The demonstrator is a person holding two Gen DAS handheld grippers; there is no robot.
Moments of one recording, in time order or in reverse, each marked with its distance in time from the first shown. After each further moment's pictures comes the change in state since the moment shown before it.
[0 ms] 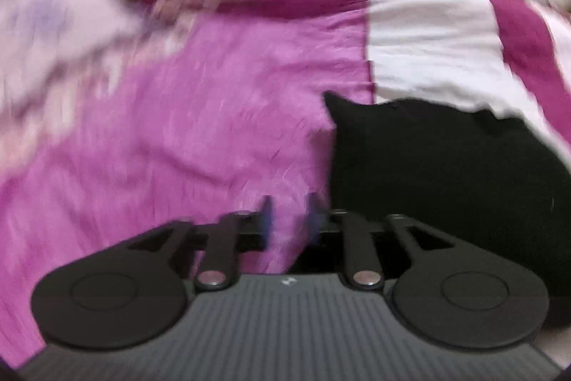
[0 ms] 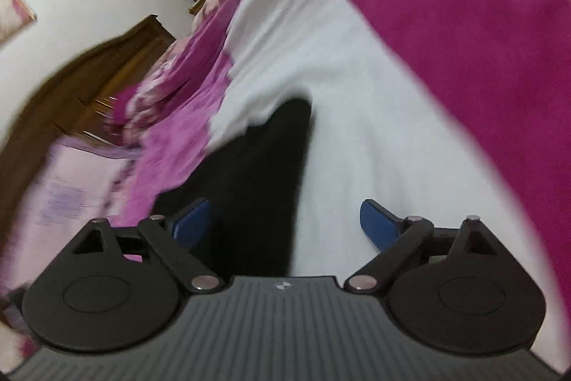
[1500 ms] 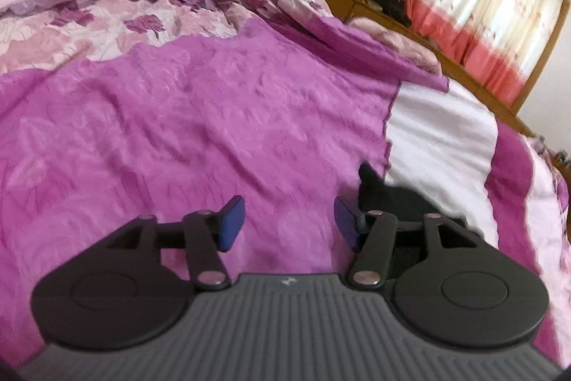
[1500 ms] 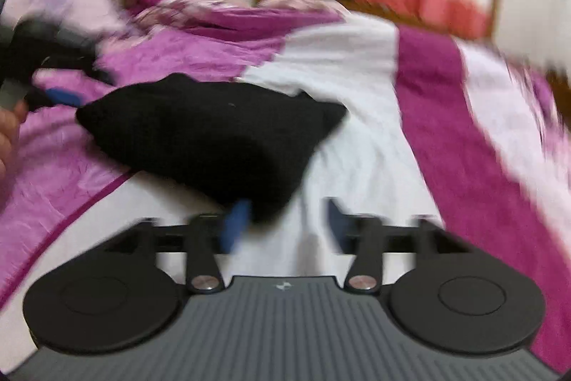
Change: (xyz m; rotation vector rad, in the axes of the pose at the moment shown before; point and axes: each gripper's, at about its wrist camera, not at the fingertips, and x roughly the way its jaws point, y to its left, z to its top) left arm -0.029 0.079 0.001 -0.439 -0.100 -0.183; right arm -0.070 0.066 -0.125 -0.705 -0.160 -0.278
